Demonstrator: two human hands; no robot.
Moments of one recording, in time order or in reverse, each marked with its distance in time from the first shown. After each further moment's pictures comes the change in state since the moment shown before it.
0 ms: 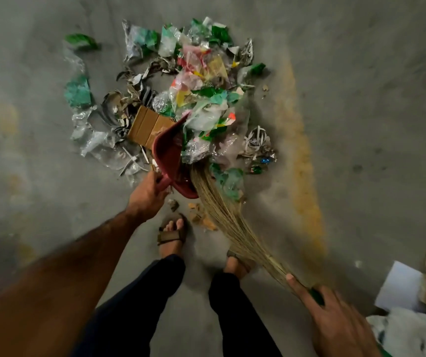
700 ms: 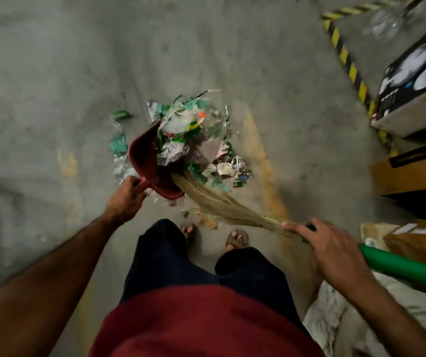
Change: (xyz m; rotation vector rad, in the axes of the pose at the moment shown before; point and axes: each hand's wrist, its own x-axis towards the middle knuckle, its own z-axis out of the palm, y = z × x) left_hand -0.265 0.055 -0.261 0.036 0.178 0.156; right_hand -0.285 -0.094 -0.142 -0.217 0.586 0.057
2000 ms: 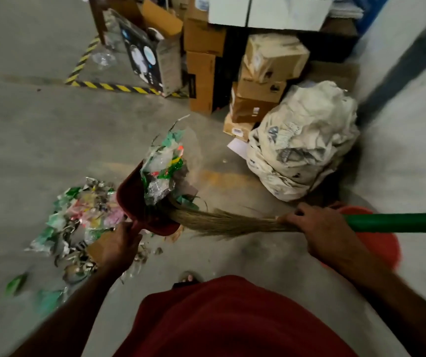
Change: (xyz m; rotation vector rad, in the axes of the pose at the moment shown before) left_hand -0.099 -0.013 -0.077 0.326 -0.390 0.954; right_hand -0.338 -0.402 0.034 0.218 0.130 1.023
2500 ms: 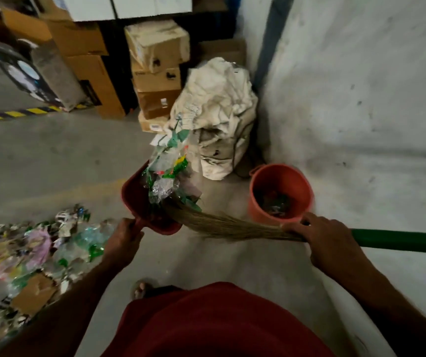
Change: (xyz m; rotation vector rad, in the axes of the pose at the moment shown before) left_hand -0.053 0.203 0.171 0.064 -0.247 0.329; right_hand -0.253 0.152 0.071 0.113 0.052 0.394
